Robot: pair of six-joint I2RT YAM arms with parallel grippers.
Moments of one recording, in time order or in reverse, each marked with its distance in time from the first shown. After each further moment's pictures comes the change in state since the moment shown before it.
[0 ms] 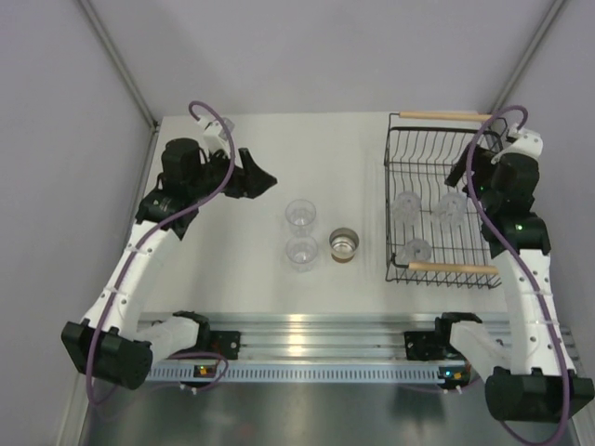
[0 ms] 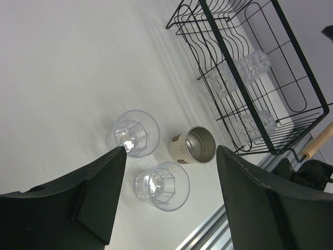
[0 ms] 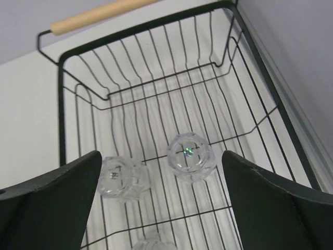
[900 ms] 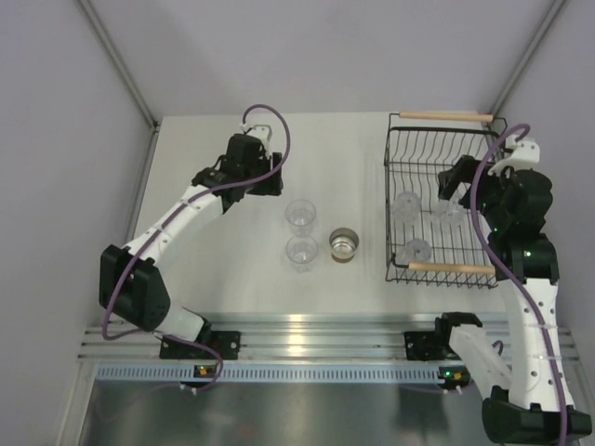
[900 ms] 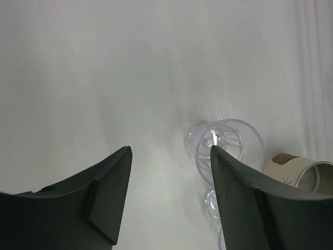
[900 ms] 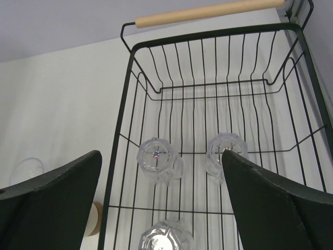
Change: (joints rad) left arm -0.198 0.348 0.099 -0.069 -0.554 0.085; right arm 0.000 -0.169 0.000 -0.023 -0.278 -0.053
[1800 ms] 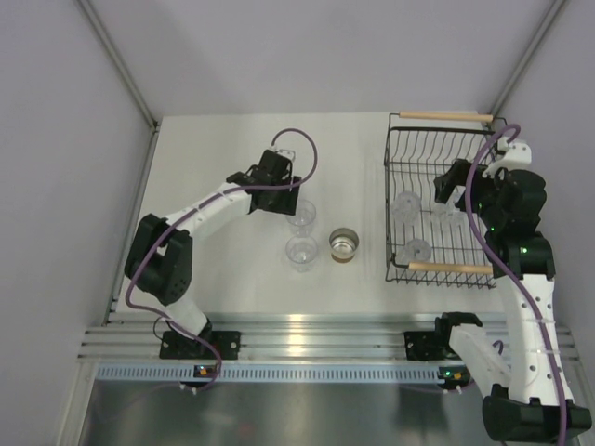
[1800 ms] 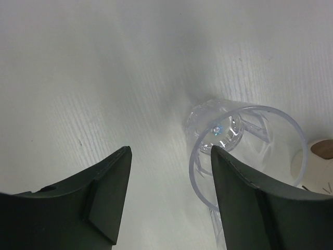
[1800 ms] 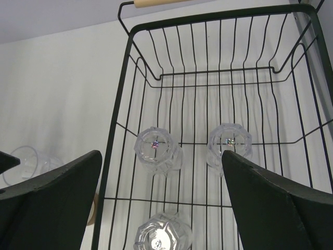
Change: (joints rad) left arm -0.087 0.216 -0.016 -0.006 -0.051 -0.005; right arm 0.000 0.010 -0.035 -0.011 -0.023 -0.016
